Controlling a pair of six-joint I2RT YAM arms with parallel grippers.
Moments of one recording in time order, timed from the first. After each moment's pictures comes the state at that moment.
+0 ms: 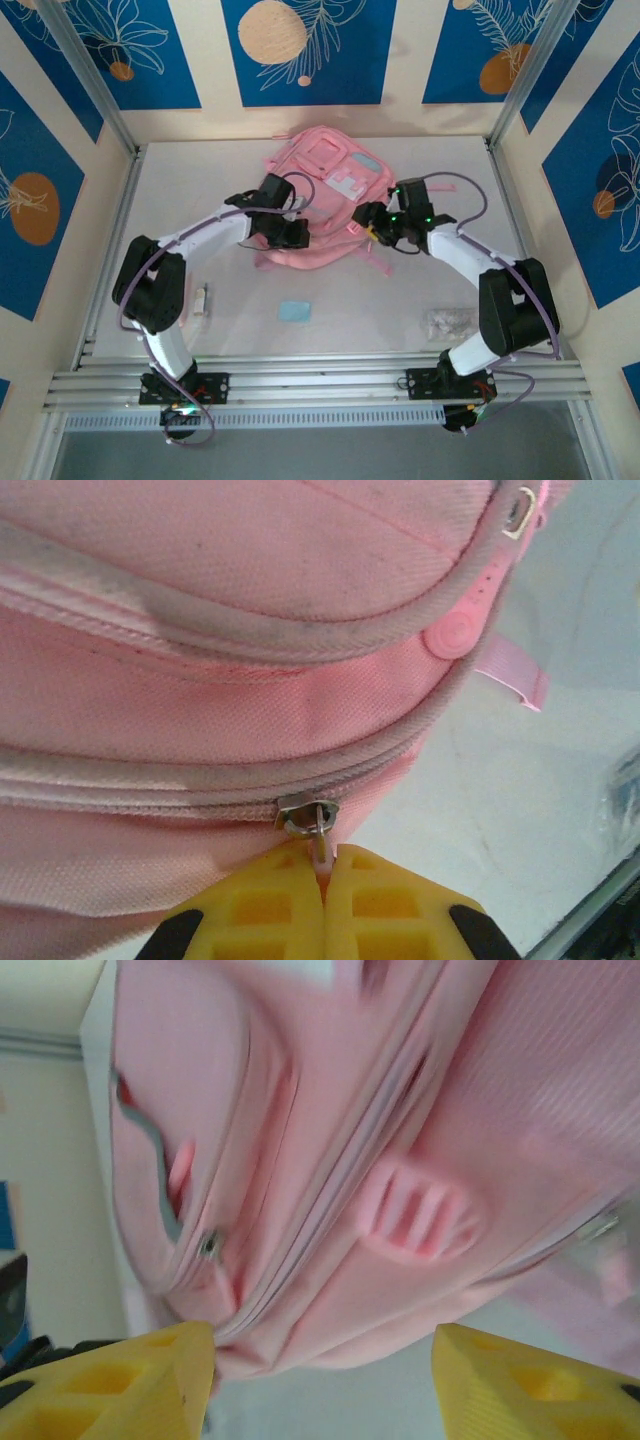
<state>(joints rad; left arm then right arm) -0.58 1.77 1.32 -0.62 0.39 -0.45 0.33 1.53 0.92 -0.18 -0.47 0.91</state>
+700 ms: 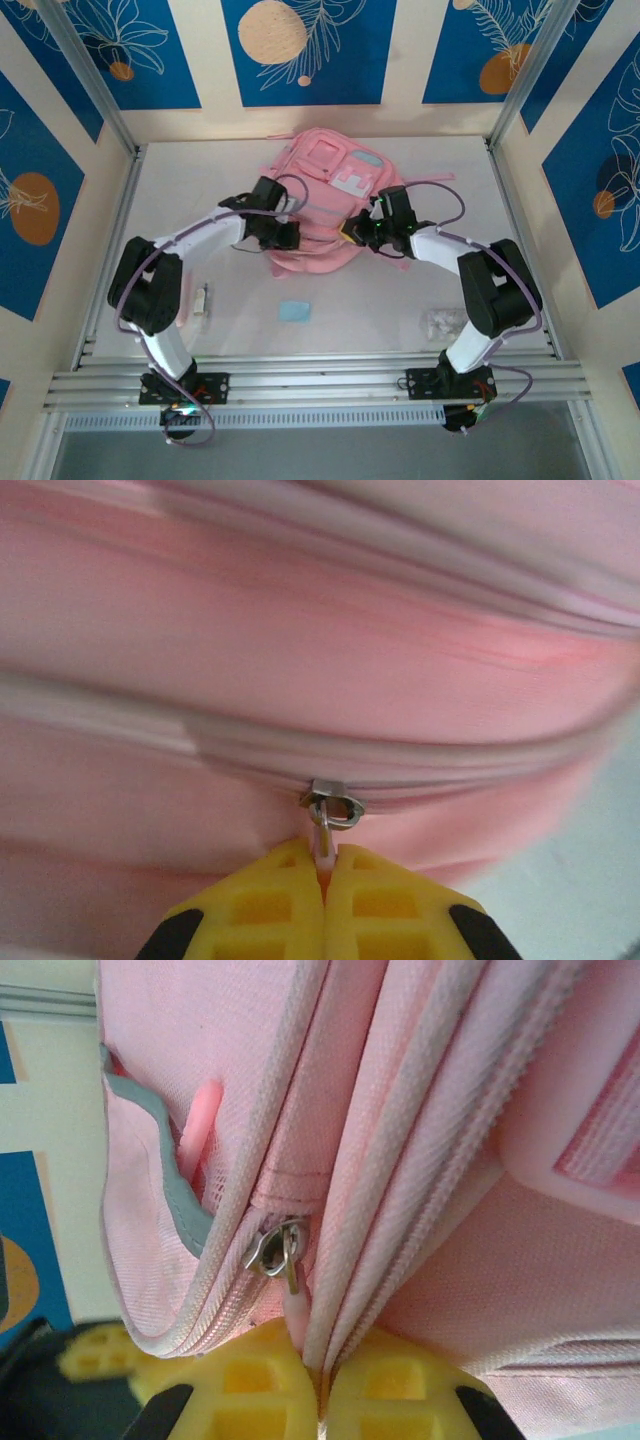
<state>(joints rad) -0.49 1.75 1.25 -0.62 0.30 -0.36 0.35 1.64 0.89 -0.01 -0.52 0.97</state>
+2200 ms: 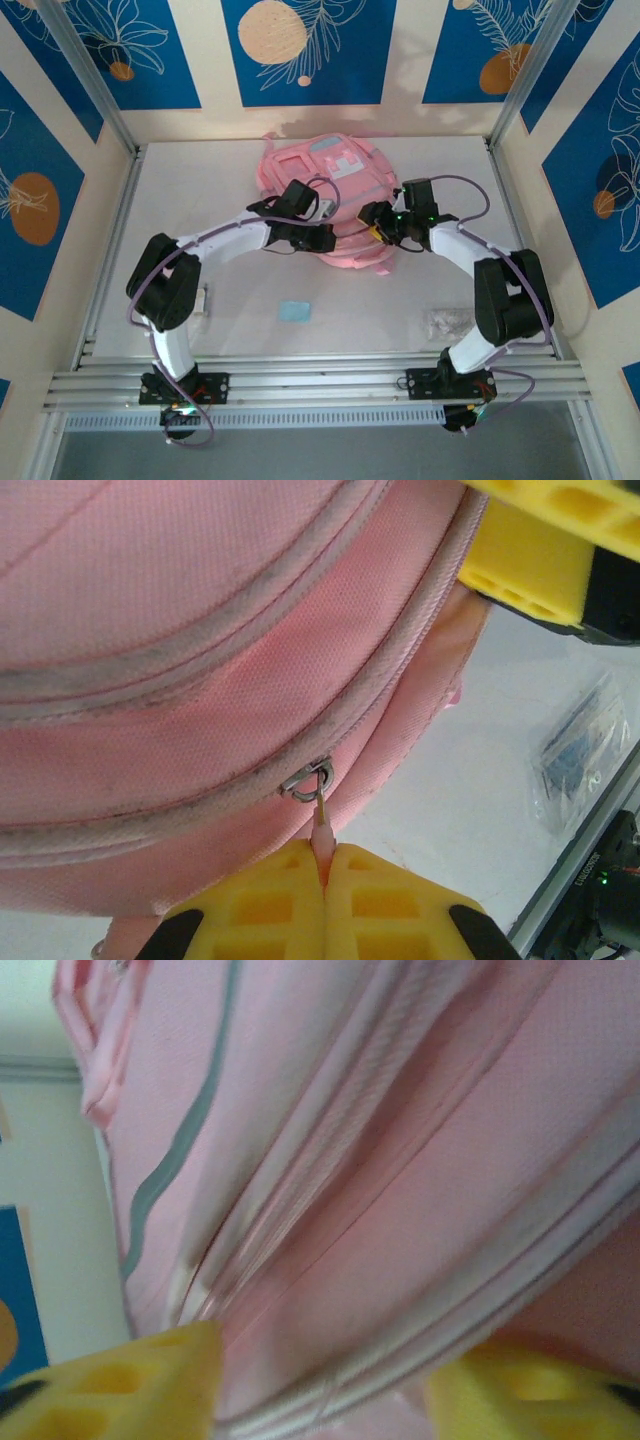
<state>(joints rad) -0.69 1.83 1.33 -0.46 0.43 -0.45 0.23 1.59 0.93 -0.15 -0.50 0.89</state>
